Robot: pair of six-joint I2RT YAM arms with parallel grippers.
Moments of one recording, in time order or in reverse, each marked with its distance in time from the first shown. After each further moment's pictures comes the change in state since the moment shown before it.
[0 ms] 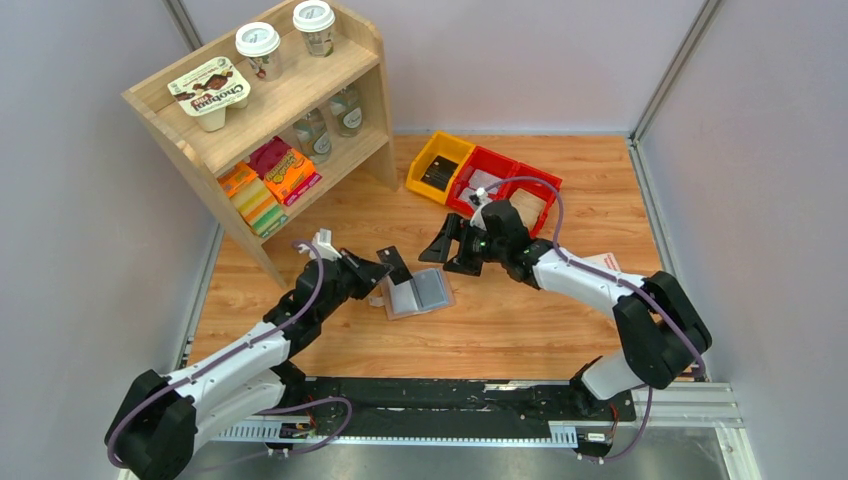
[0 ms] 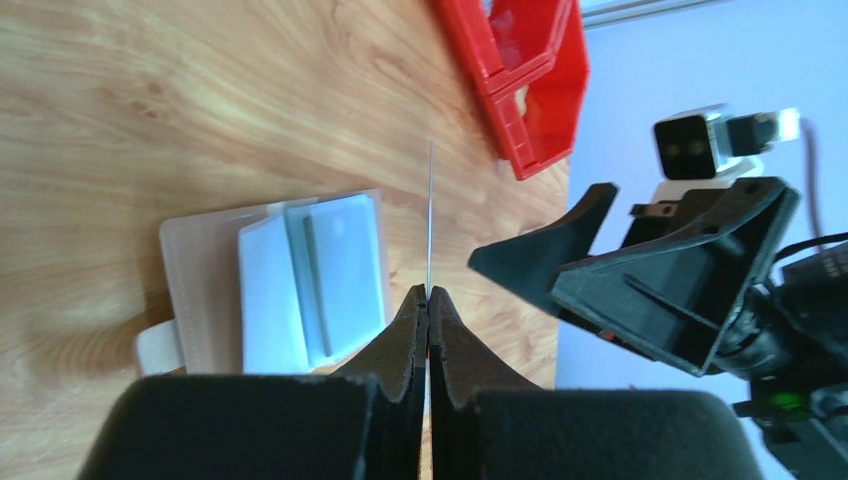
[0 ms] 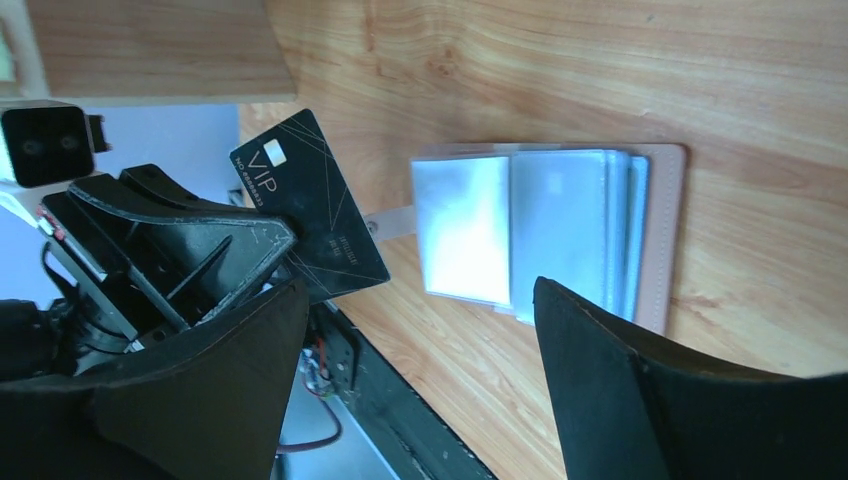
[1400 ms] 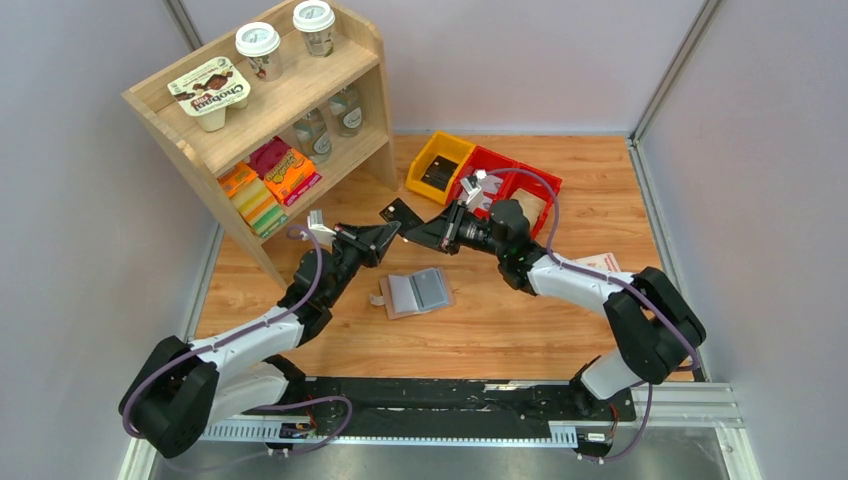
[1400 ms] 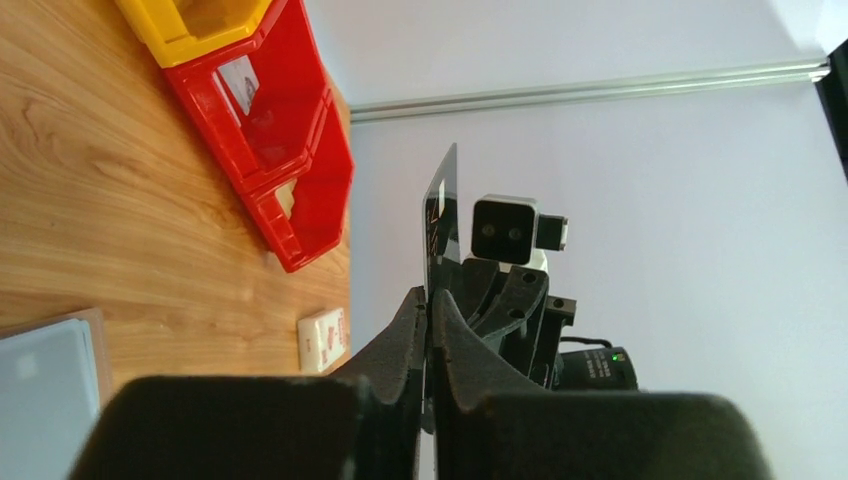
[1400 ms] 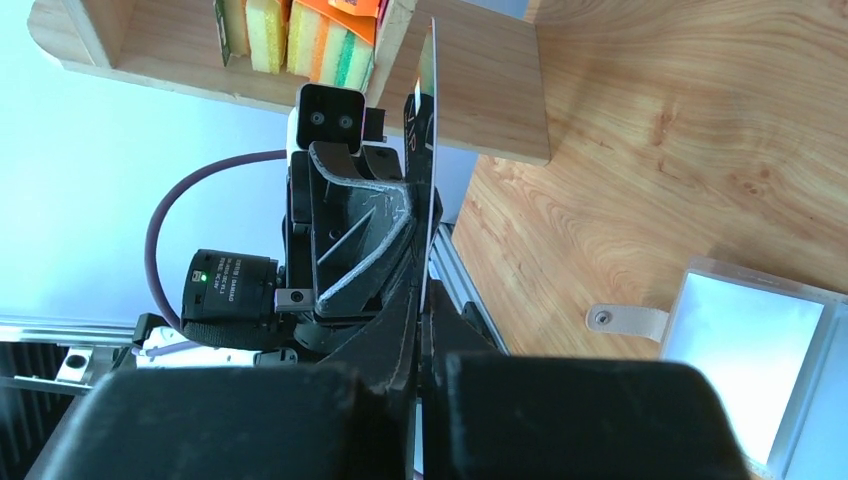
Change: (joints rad) left arm 0.000 0.190 0.047 0.524 -0.058 -0.275; right arm 0.037 0.022 -0.085 0.666 -0.108 0.341
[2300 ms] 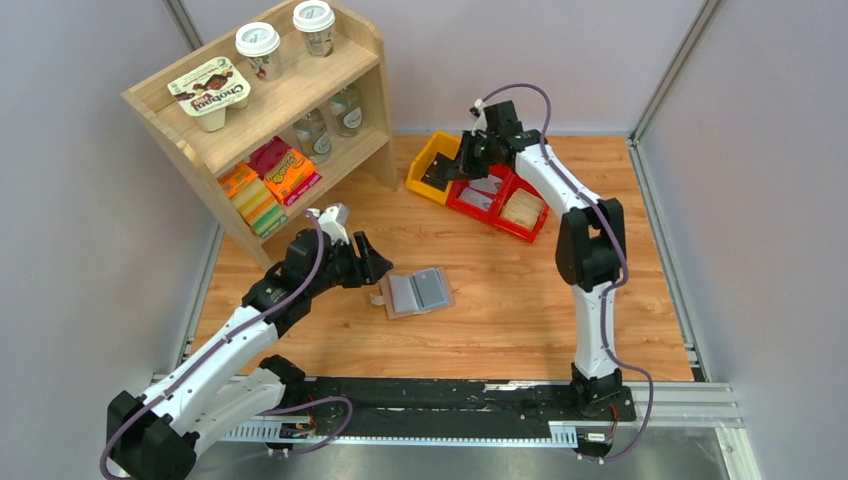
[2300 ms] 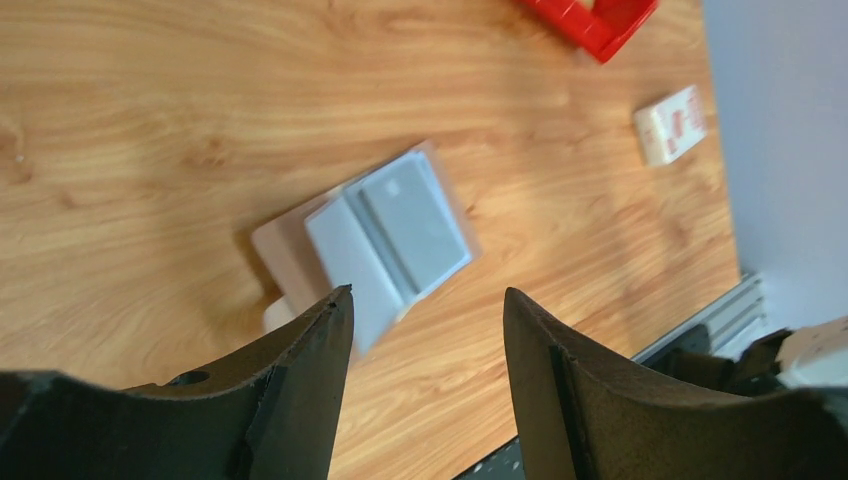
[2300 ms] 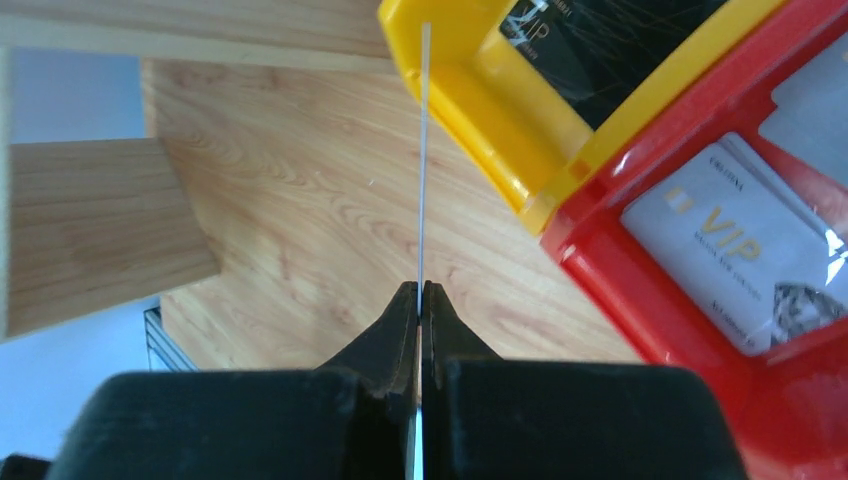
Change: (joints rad) left arm 0.056 -0.220 0.291 -0.995 0.220 0.775; right arm -0.318 0.610 1.136 -1.231 0.029 -0.704
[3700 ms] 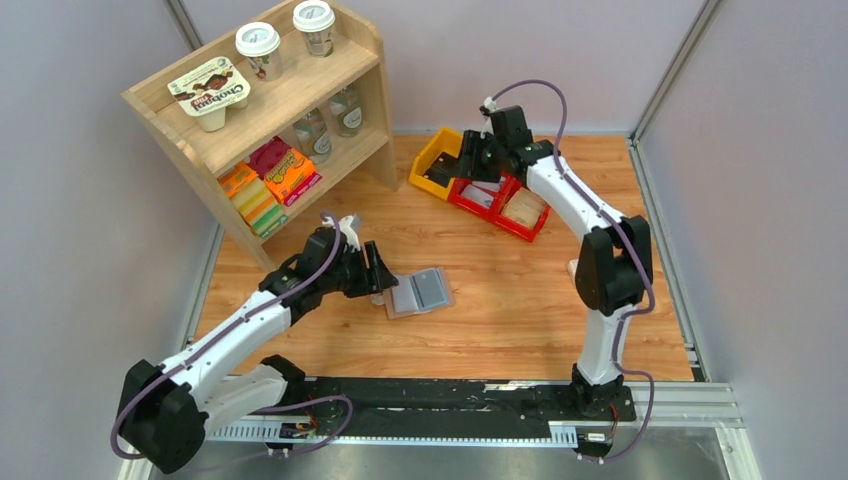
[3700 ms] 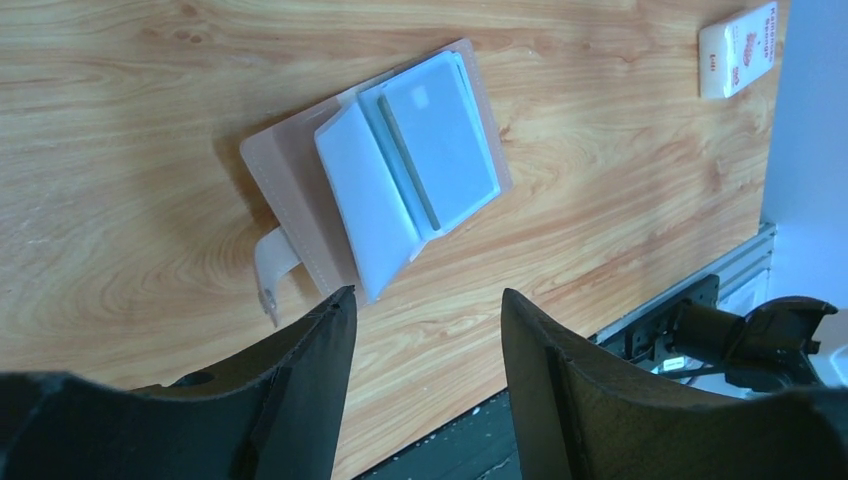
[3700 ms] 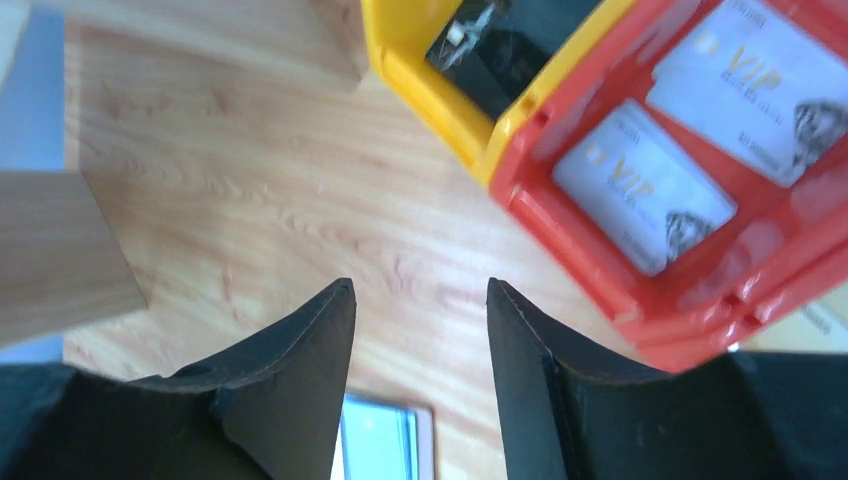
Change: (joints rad) left arm 0.000 0.116 -0.010 -0.113 0.084 -0.025; right arm 0.025 -0.135 -0.132 0.057 0.236 -0.069
